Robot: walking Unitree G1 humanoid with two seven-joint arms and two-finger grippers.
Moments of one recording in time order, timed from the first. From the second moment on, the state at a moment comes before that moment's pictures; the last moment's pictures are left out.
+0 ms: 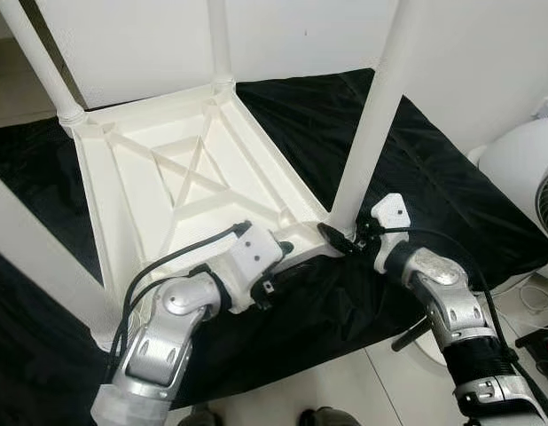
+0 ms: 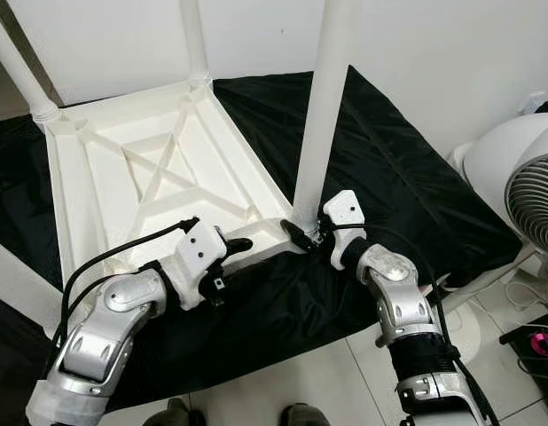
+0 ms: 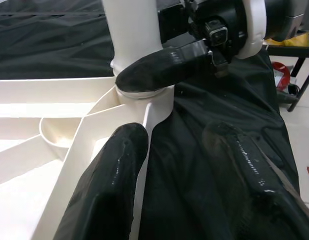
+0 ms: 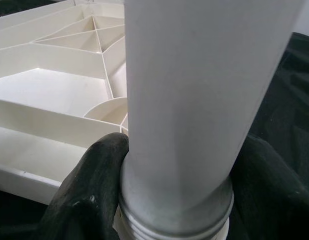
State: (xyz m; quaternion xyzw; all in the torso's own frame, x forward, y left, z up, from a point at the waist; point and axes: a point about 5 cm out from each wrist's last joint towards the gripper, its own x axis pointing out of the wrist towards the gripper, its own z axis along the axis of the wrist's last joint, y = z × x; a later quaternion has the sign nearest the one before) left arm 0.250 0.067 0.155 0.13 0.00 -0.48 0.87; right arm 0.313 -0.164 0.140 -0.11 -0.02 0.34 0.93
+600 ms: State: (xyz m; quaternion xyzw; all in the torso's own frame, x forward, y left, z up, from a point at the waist) left arm 0.271 0.059 0.155 0.16 0.00 -0.48 0.86; right arm 0.295 -0.134 0.127 -0.03 -0.03 0.14 0.99
